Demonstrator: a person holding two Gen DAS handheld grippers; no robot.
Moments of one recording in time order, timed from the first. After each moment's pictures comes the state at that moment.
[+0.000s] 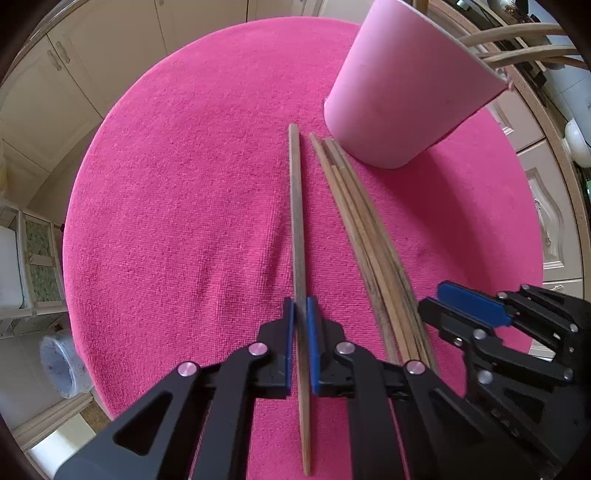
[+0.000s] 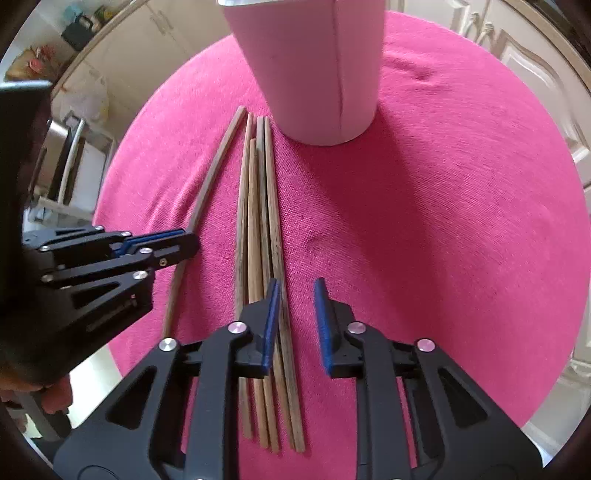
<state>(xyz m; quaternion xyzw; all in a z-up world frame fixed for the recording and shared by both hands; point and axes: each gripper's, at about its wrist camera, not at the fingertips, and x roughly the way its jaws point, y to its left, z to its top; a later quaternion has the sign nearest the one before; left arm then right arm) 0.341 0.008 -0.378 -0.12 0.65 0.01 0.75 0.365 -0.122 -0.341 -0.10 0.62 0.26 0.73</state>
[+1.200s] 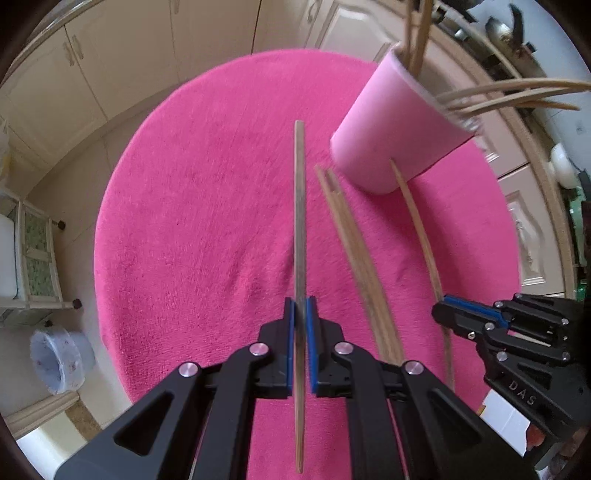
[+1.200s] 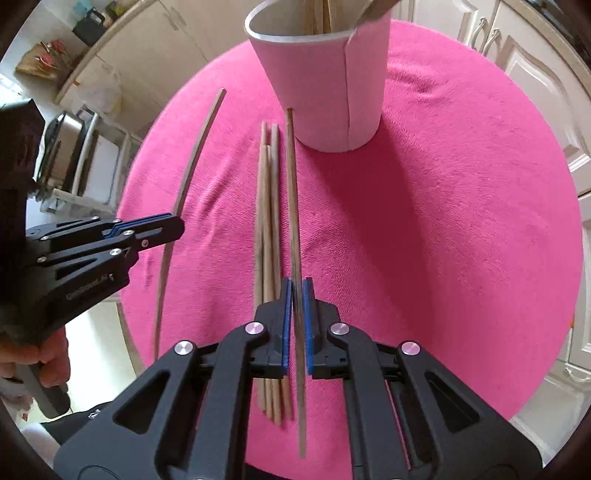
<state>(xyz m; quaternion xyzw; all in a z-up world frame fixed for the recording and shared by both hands) 0.339 0.024 -0.337 -0.16 0.61 0.00 0.78 0.371 -0.112 -0.311 -0.09 0.63 0.28 0.72</state>
